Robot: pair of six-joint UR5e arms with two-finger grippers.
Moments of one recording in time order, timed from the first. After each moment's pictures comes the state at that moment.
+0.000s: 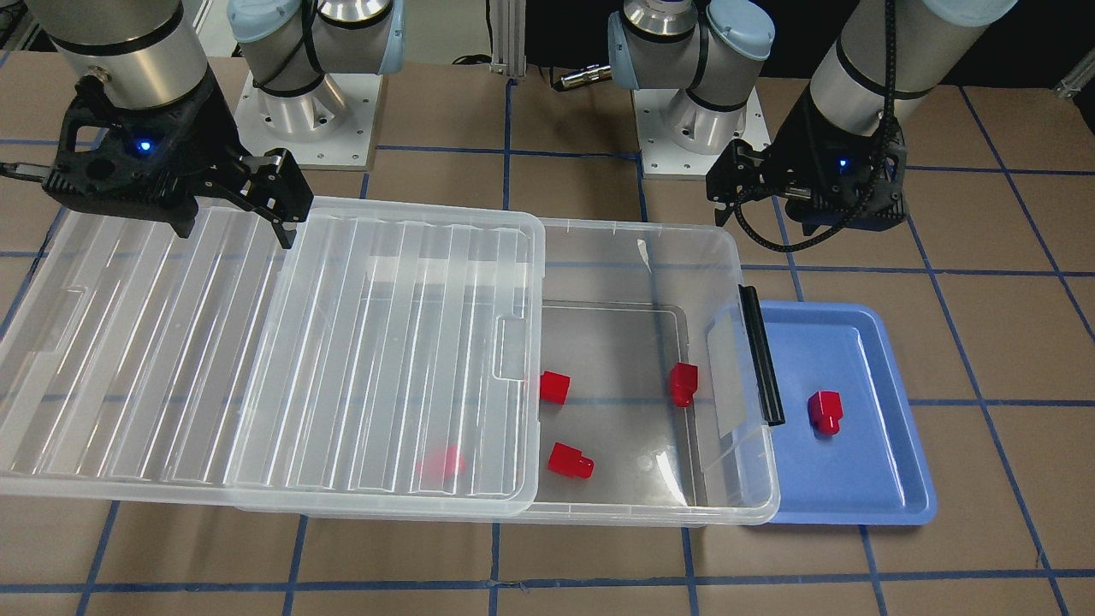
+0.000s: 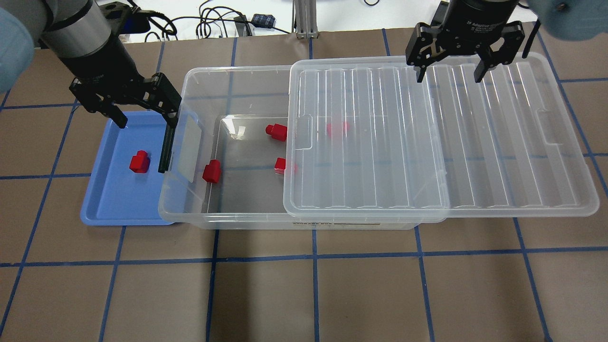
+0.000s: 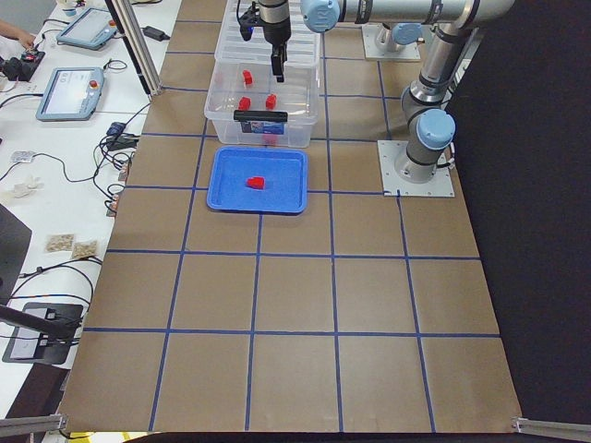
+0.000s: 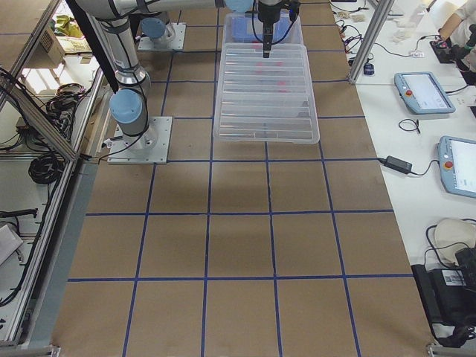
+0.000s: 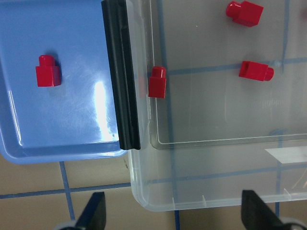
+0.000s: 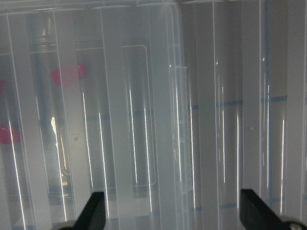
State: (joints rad) left arm -1.50 -1.60 -1.53 -1.68 1.55 0.15; right arm 1.60 -1.48 1.42 -1.53 -1.61 0.12
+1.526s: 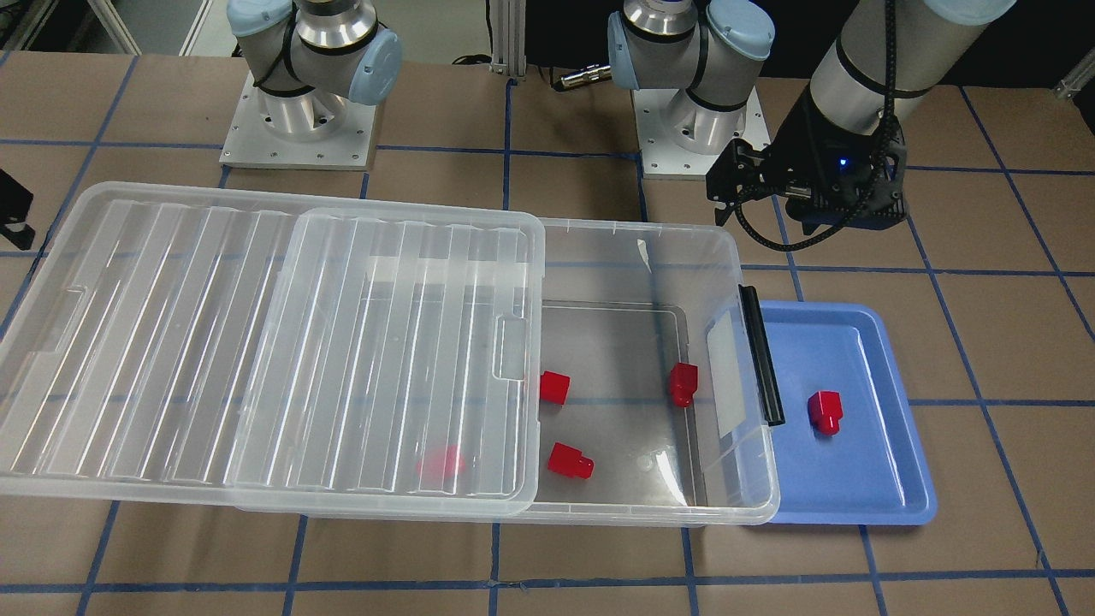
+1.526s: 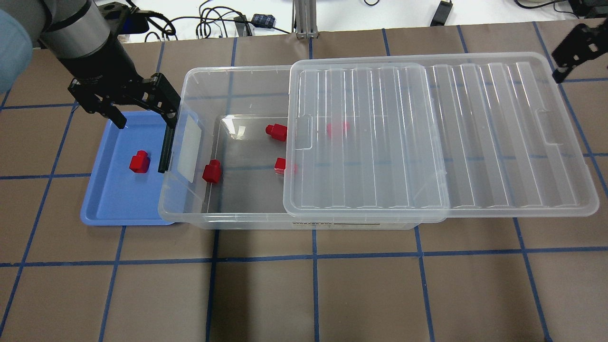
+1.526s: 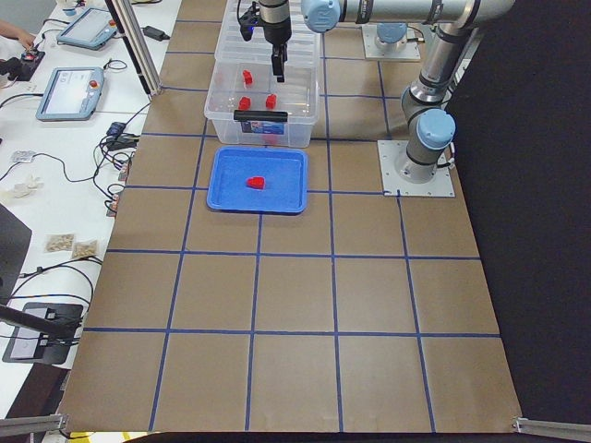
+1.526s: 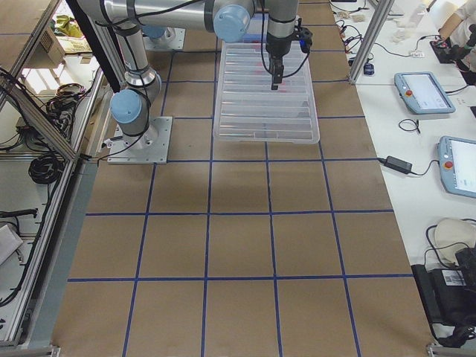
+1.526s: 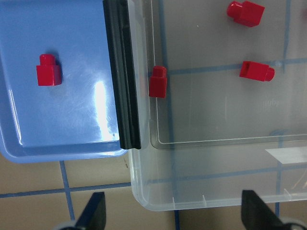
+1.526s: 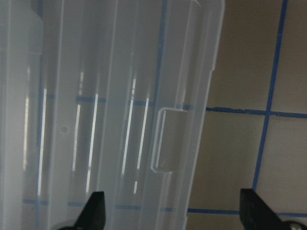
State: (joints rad) left arm -1.50 -1.60 -1.53 -1.68 1.55 0.14; right arm 1.11 -1.48 1.47 -1.56 -1.61 -0.56
